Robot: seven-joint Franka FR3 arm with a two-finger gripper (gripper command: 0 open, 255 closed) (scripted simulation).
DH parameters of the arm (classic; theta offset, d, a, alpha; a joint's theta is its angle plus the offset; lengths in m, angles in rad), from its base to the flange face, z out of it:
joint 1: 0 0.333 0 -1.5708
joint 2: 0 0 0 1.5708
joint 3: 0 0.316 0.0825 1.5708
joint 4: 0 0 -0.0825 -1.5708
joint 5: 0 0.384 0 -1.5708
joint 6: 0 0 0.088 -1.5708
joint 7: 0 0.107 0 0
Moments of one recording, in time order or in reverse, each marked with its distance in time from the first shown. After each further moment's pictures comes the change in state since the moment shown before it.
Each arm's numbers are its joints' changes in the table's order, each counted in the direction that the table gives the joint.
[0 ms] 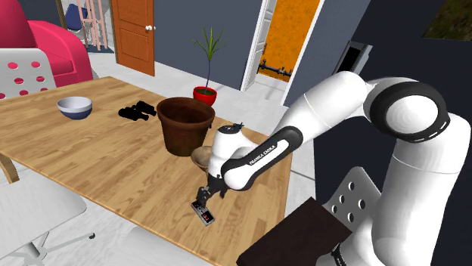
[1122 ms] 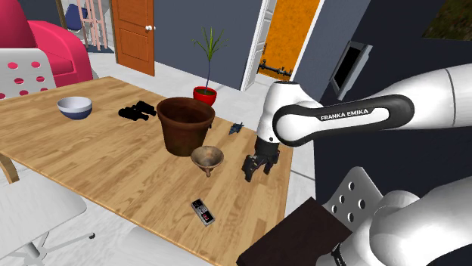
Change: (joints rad) arm -0.088 -0.687 -0.057 -0.235 0.226 0.494 -0.222
